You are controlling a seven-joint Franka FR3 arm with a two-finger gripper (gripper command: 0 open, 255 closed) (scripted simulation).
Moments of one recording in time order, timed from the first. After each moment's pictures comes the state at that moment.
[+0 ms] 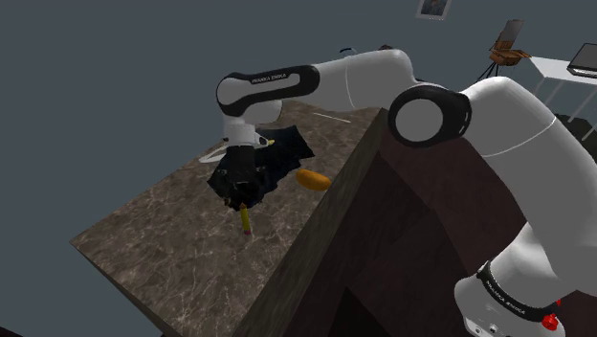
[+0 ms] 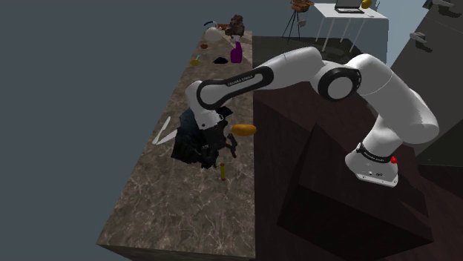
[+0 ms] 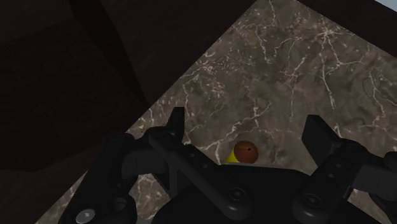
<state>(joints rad) 0.20 1.01 0.31 -1.00 0.34 1.51 0.89</state>
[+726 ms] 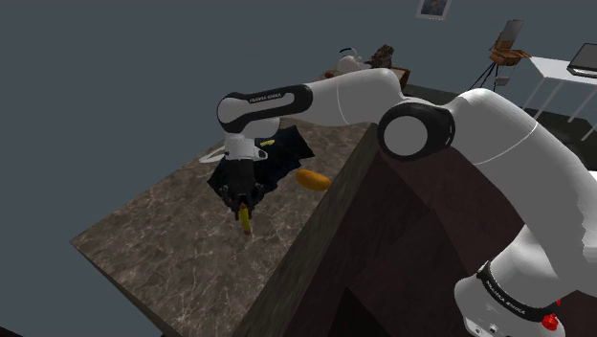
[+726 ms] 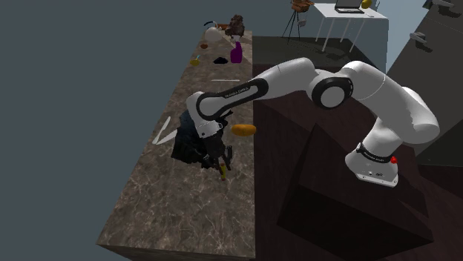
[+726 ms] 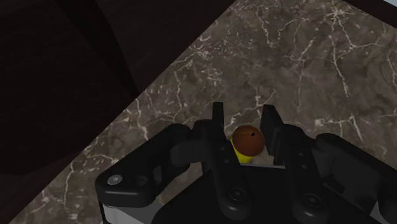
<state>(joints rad) 0.22 1.11 0.31 -0.94 0.34 1.54 0.88</state>
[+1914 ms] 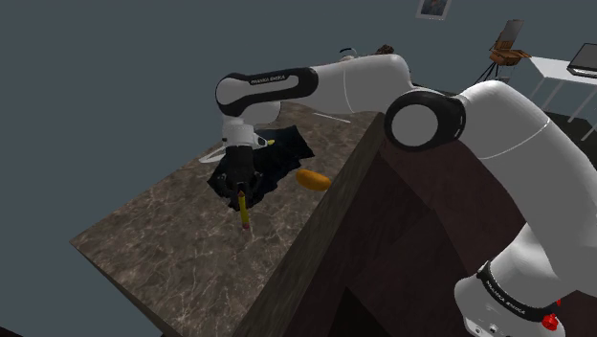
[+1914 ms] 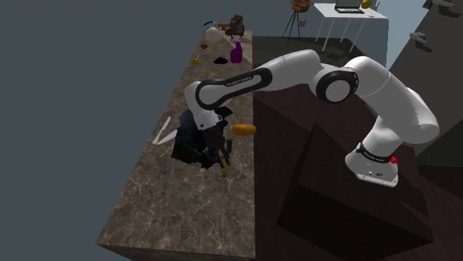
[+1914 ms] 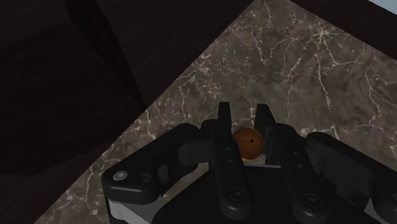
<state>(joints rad) 0.21 1.04 0.31 -0.95 0.35 1.48 0.91</state>
